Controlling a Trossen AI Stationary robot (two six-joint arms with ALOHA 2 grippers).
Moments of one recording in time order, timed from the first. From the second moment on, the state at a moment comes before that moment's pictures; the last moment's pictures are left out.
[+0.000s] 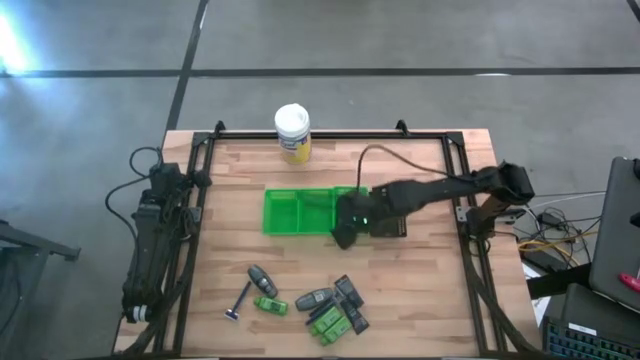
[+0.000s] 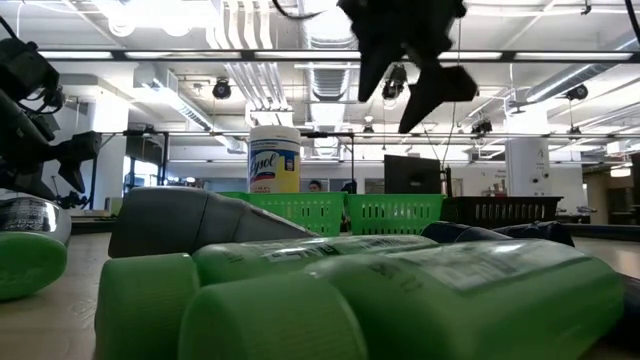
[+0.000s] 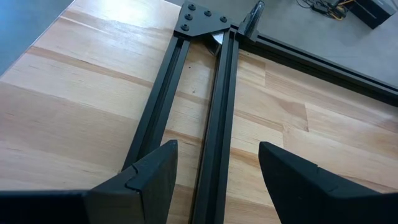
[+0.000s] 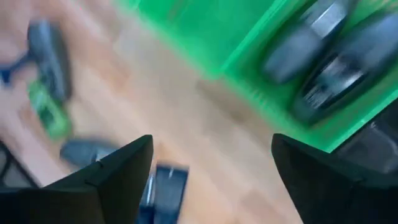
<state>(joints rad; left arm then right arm) 1.47 0.04 0.17 -0.80 -0.05 -0.37 0.12 1.69 1.39 -0.84 0.02 1.03</state>
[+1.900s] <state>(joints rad) 1.47 0.04 0.17 -0.80 -0.05 -0.37 0.46 2.08 1.48 -0.78 -0.11 1.33</state>
